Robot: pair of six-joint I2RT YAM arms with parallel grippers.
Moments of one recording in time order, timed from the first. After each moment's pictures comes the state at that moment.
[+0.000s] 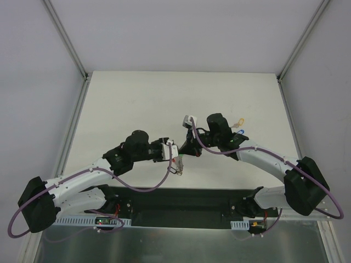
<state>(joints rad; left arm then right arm) -0.84 0.98 0.57 -0.02 0.35 0.59 0.72 1.33 0.78 0.00 -0.76 -0.06</state>
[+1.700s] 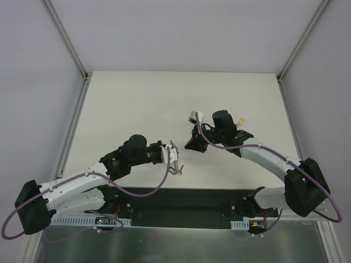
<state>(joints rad) -0.90 0.92 0.56 -0.02 0.24 0.61 0.63 1.32 0.79 -0.08 -0.71 -0.09</state>
